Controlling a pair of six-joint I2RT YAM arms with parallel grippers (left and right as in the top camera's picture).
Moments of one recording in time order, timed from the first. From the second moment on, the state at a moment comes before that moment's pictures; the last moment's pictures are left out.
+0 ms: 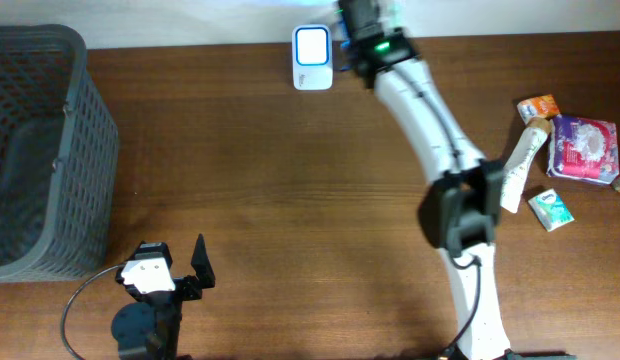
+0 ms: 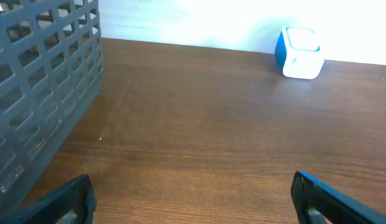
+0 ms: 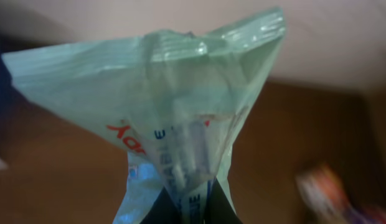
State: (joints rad) left arm 0.13 0.01 0.11 -0.36 0.09 -0.07; right arm 0.29 2.41 2.43 -0.98 0.62 0.08
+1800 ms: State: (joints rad) left arm 0.13 0.01 0.11 -0.36 0.09 -0.07; right arm -0.16 1.29 2.02 -1.63 0.12 0.29
